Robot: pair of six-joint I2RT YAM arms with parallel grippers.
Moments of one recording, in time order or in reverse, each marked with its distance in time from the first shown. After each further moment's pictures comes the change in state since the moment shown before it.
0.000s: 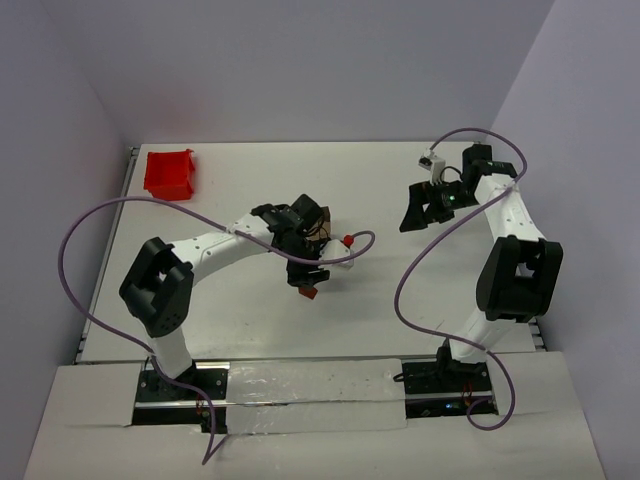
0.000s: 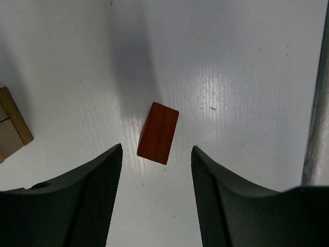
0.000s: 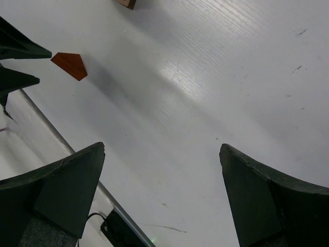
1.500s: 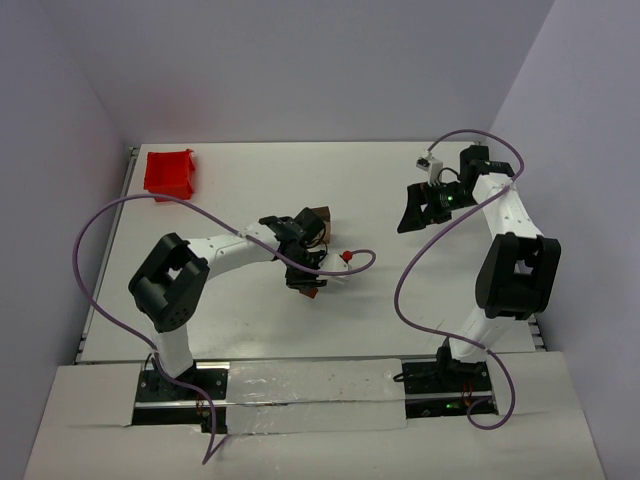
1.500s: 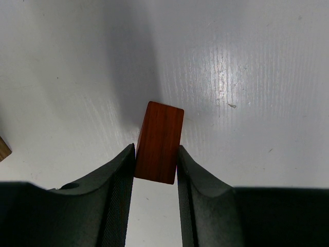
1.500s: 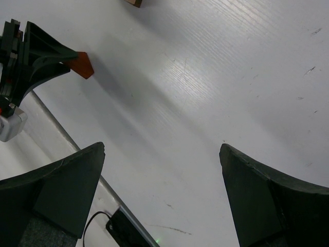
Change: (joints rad) left arm -0.011 0.056 -0.100 0.112 -0.063 0.079; right arm 0.001 0.019 0.002 -0.011 -0.019 0.004
